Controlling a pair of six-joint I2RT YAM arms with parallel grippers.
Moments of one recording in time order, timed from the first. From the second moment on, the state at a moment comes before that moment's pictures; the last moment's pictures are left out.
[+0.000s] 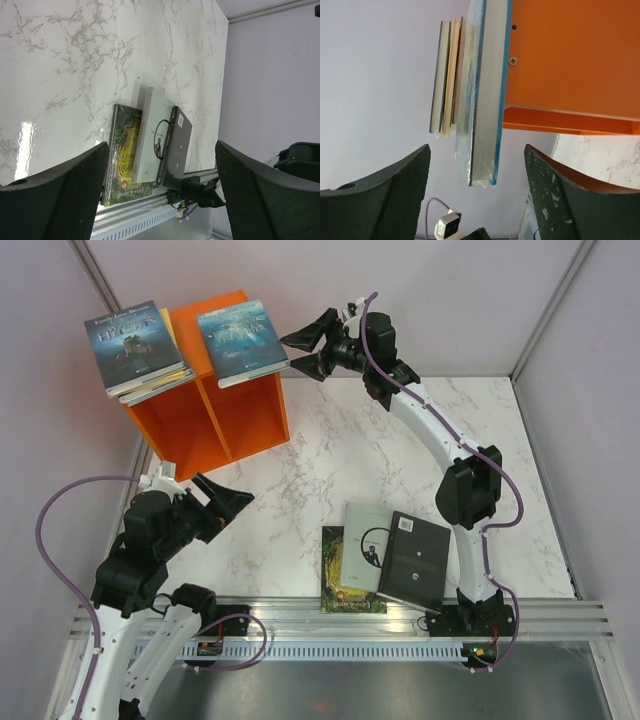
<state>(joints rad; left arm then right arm) -0.28 0.48 0.89 -0.84 0.17 -0.97 0.49 2.16 2.16 -0.04 -0.54 1.33</state>
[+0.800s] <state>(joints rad) -0.28 0.47 0.82 -0.84 0.16 -0.98 0.50 2.09 2.07 -0.04 -0.63 1.32</state>
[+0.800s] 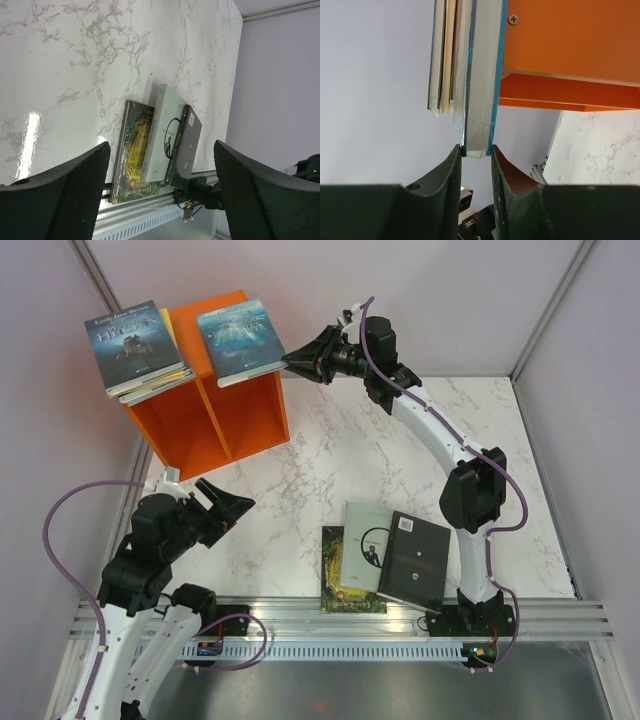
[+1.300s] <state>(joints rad) -0.28 0.46 0.82 -0.86 0.16 -0.98 0.52 2.30 2.32 0.00 -0.61 1.42</state>
